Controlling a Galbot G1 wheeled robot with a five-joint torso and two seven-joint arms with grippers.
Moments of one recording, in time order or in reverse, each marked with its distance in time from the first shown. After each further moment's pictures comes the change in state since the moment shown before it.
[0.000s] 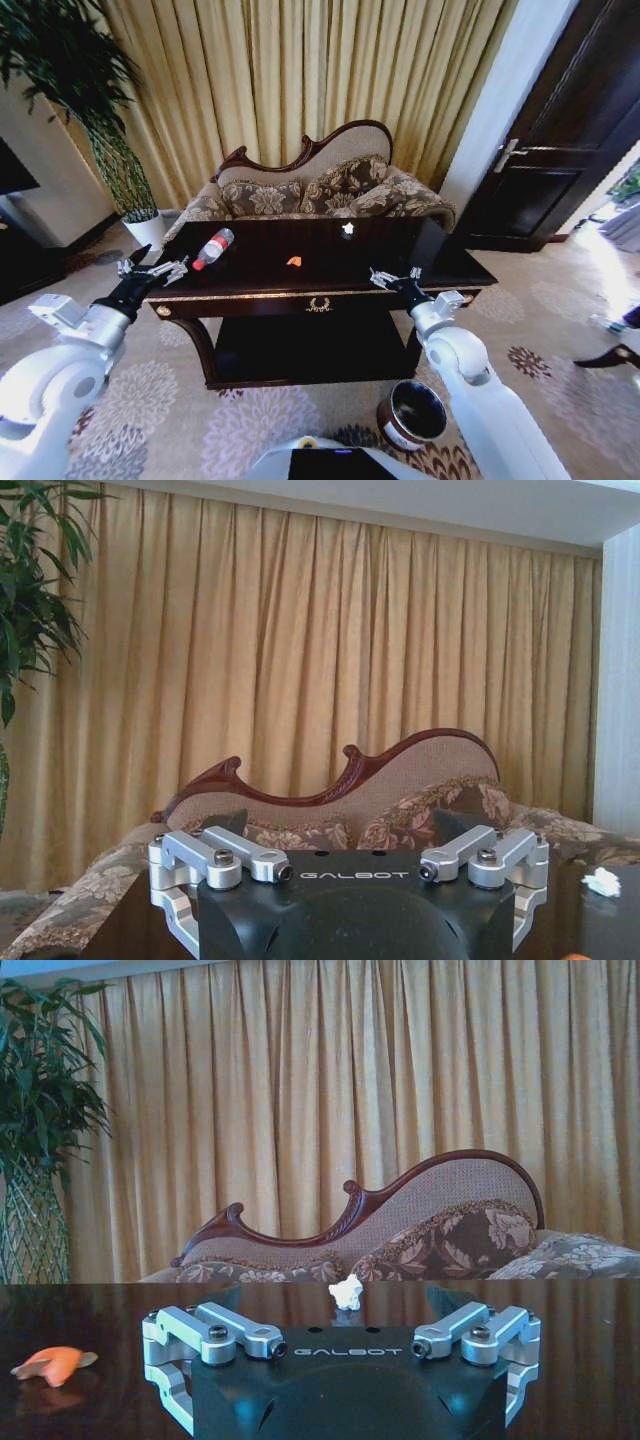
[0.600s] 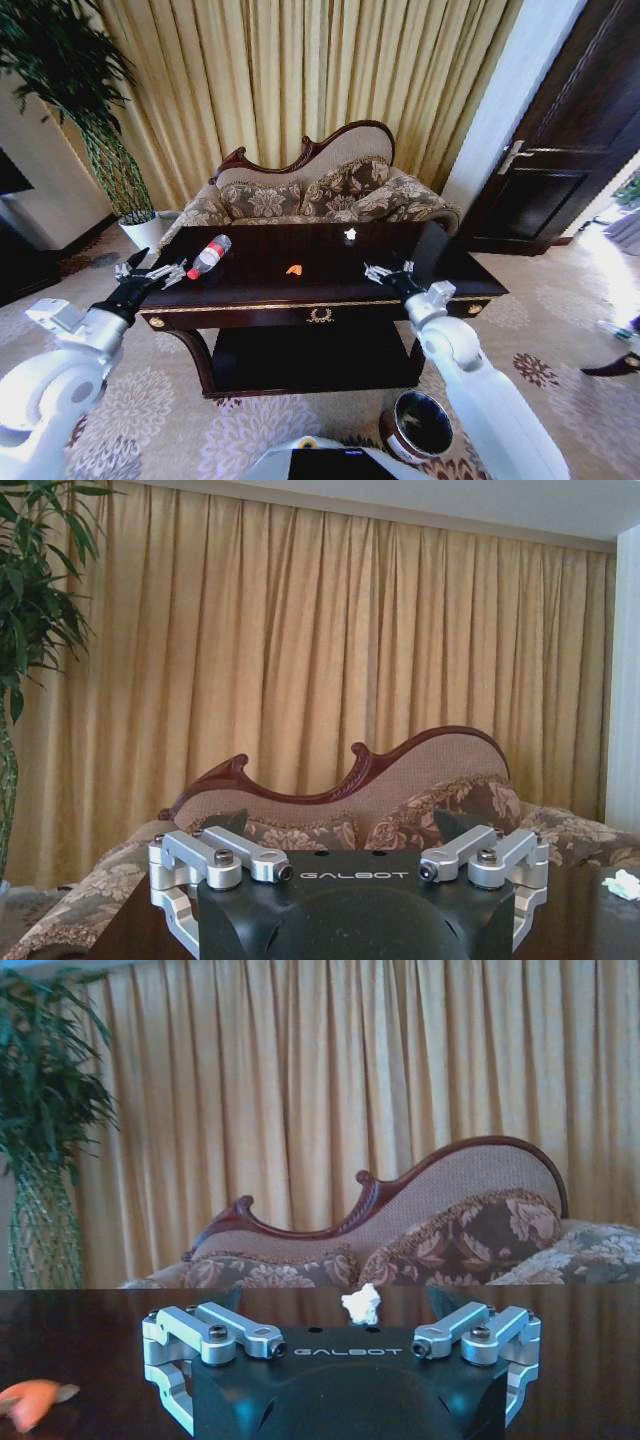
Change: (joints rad) left arm 0.032 -0.012 -0.024 -0.011 0.001 -0.002 0.000; right arm 0.182 -0.099 -0.130 -0.089 0.139 -0.048 0.098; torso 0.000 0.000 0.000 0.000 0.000
